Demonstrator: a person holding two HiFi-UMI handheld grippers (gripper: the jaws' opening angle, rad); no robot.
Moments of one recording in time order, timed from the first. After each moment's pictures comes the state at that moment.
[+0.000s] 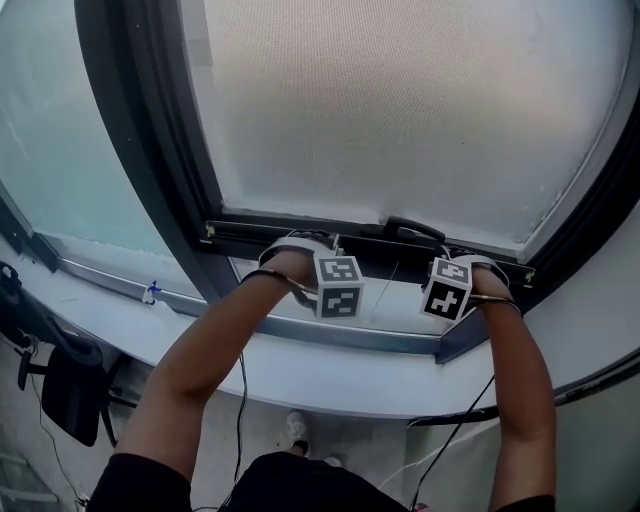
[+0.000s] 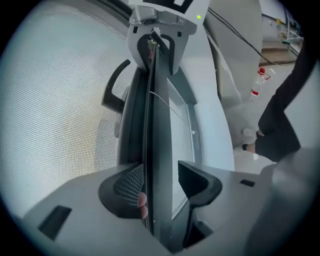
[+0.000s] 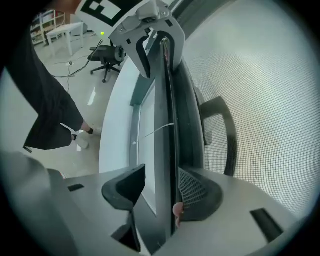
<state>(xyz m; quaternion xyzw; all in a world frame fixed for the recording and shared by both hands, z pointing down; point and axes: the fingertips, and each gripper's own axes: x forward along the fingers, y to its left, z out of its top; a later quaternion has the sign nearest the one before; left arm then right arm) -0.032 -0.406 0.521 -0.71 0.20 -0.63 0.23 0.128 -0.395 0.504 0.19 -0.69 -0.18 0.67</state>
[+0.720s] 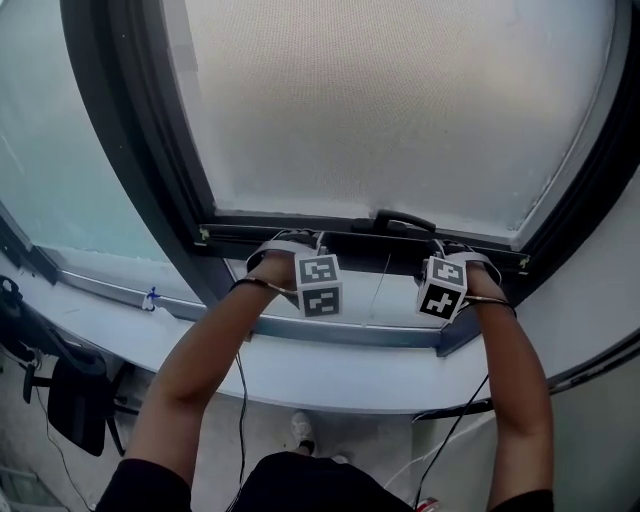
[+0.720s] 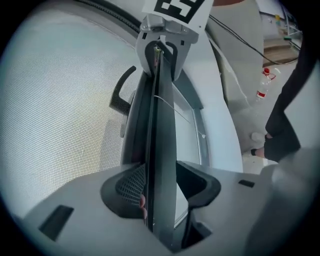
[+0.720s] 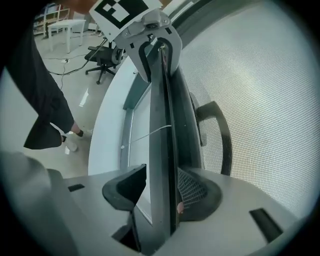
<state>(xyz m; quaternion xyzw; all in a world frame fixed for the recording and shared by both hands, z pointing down) -0.032 -0.413 0.516 -0.73 0.23 -0.59 0.27 0.128 -0.400 0.502 0.23 -0.70 -0.24 0.63</state>
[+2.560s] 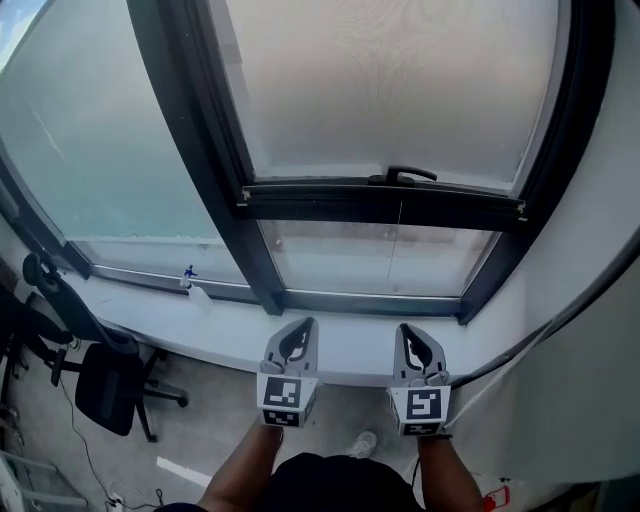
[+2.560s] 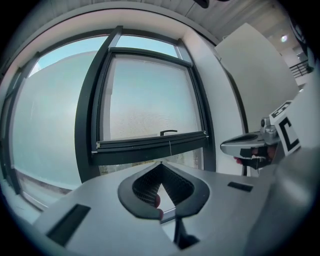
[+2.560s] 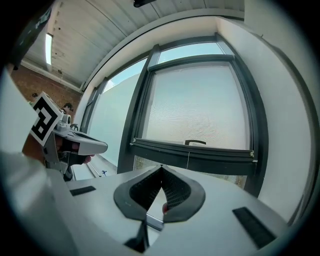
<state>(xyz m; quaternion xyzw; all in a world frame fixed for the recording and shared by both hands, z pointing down) -0.103 -0.100 0.491 -0.82 0.56 -0.08 0.01 0.060 -0.093 0.486 0.56 -0.82 -0.05 0.08</state>
